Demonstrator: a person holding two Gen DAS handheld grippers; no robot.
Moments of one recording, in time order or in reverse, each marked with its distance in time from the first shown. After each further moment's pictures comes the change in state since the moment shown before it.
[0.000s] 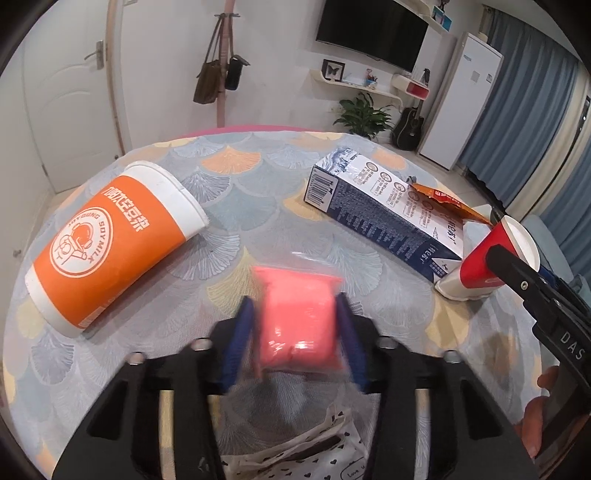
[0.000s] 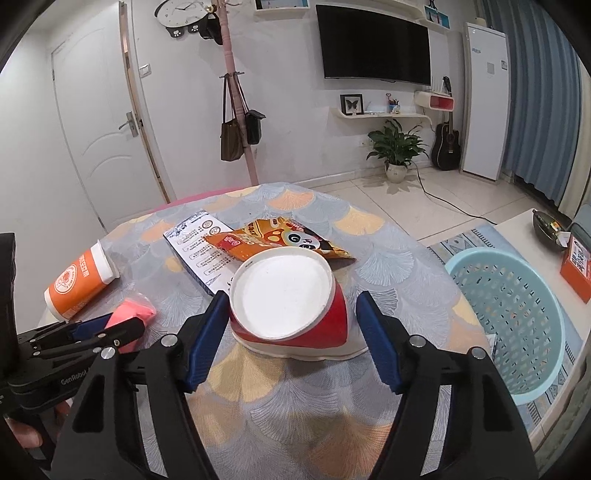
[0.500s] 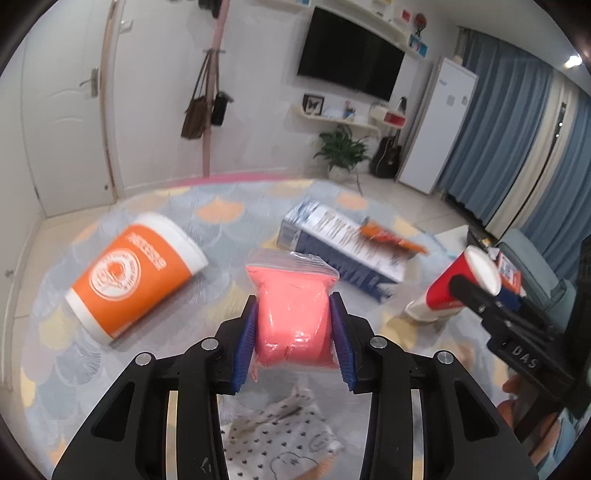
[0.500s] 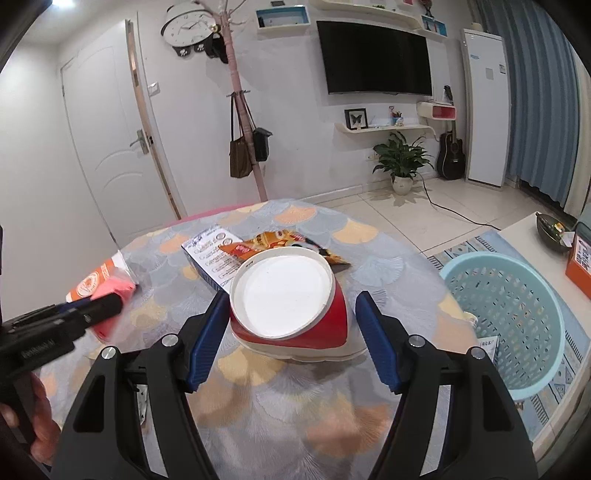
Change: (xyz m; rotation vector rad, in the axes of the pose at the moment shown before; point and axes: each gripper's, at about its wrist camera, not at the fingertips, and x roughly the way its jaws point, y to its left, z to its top) left arm -0.065 -0.016 -0.003 0.034 -0.154 -0.072; right arm -0.036 -0.012 -0.006 0.026 -0.075 0.043
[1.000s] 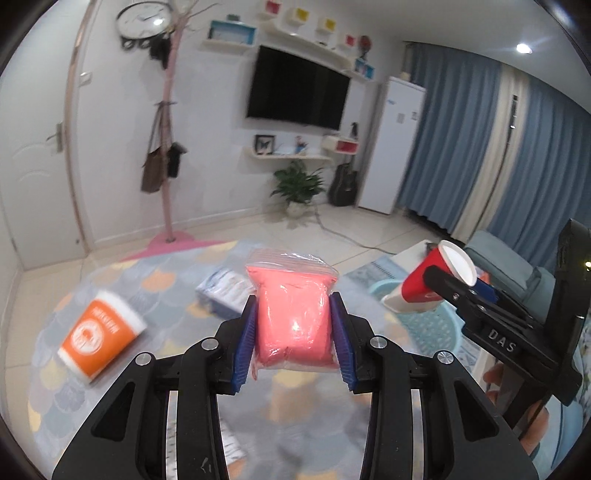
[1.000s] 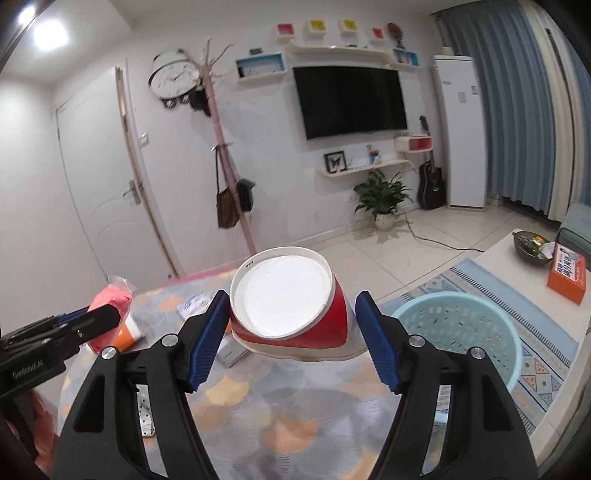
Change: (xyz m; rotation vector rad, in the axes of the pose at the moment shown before) left arm -0.053 -0.093 0.025 0.132 -0.132 -0.124; right arm -0.084 -0.049 0.037 0.066 -0.174 -0.035
